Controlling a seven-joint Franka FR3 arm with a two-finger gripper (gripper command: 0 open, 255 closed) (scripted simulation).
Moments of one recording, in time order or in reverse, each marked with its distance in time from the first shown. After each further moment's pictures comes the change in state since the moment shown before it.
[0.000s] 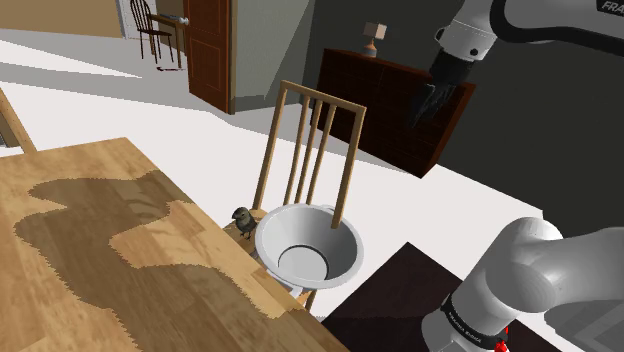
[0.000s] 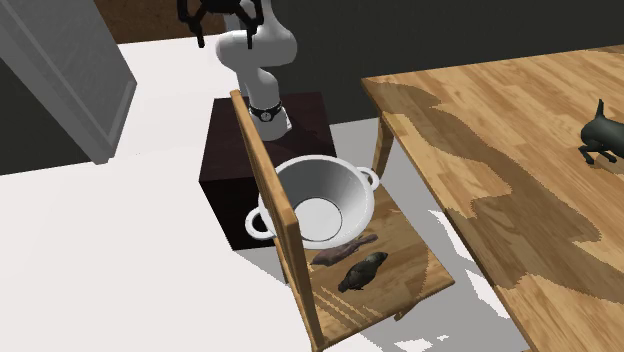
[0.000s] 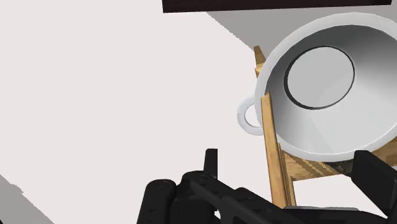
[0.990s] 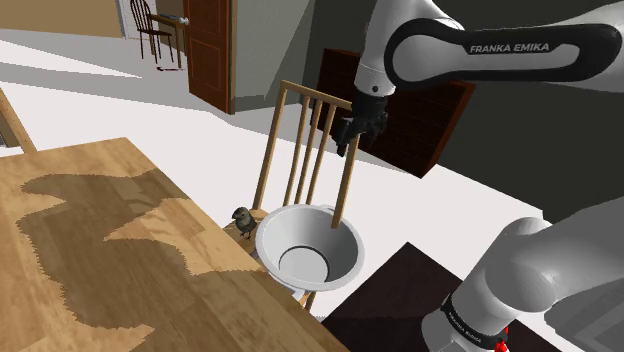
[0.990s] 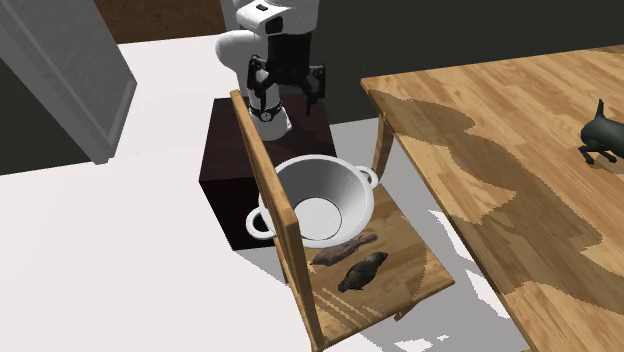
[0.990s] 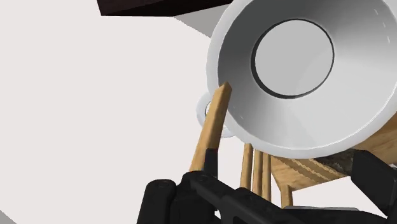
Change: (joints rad) arm -0.008 0.328 0.246 0.001 0.060 0.221 0.383
